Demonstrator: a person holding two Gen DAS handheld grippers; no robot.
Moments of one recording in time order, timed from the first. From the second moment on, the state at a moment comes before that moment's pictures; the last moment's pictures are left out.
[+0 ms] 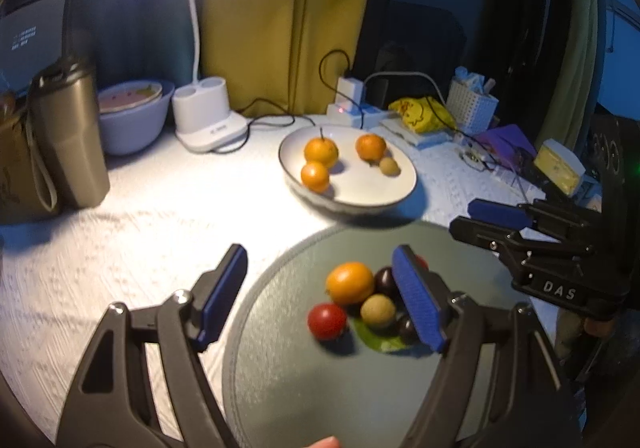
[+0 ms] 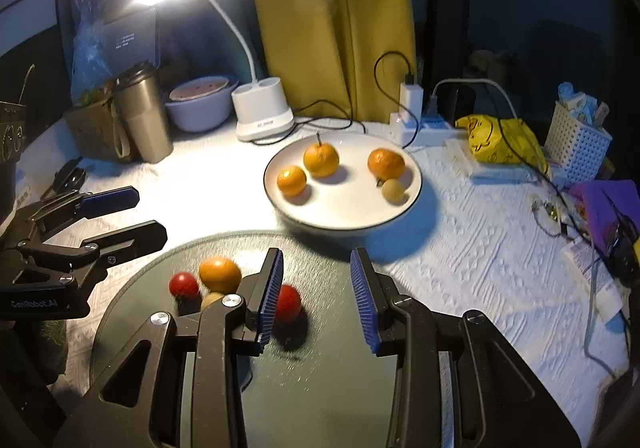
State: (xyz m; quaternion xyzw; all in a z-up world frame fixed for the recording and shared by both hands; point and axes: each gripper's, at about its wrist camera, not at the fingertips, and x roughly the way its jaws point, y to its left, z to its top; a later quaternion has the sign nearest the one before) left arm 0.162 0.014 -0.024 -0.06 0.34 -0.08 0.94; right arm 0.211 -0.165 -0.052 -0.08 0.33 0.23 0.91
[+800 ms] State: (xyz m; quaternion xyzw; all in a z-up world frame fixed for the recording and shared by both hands) left arm 0.144 0.020 -0.067 -0.06 0.39 -0.06 0.92; right arm 0.180 -0.128 -0.099 -0.08 0.38 0.29 0.87
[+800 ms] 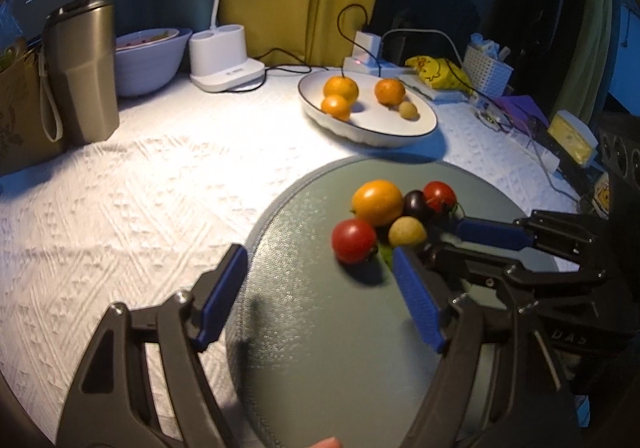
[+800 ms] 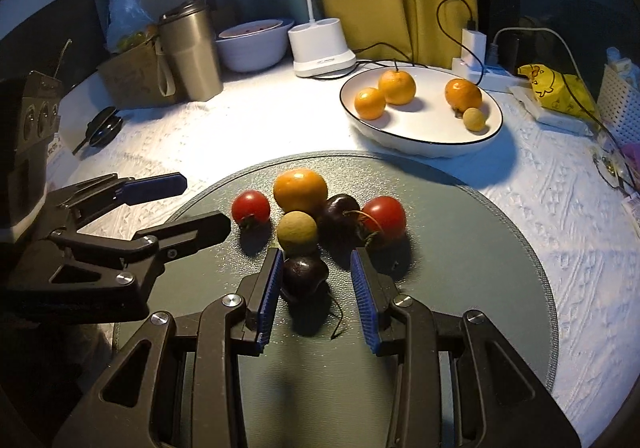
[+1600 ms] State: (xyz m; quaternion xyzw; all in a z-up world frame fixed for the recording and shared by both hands) left arm 0.164 0.006 -0.073 -0.02 0.41 -0.06 0.91; right arm 0.181 -0.125 -0.100 -0.07 0.39 0.33 0.85
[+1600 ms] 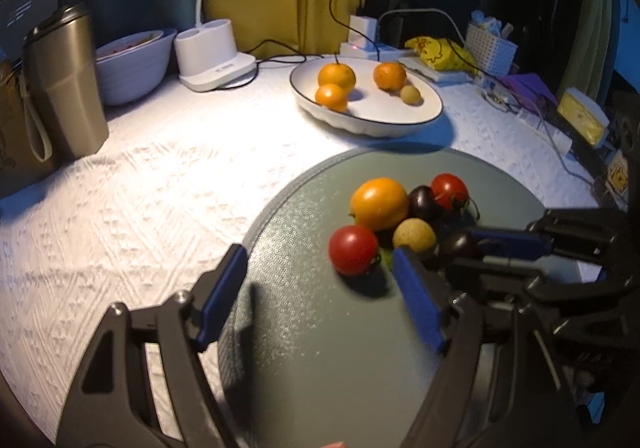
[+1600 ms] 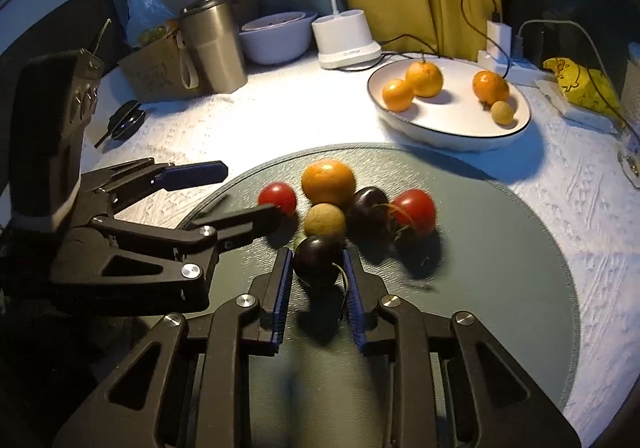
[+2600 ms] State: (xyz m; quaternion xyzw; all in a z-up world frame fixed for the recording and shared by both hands) left arm 0.179 -0.011 -0.068 0.01 0.41 -0.08 0.91; right arm 0.204 -0.162 -0.081 -0.04 0.37 0.30 0.88
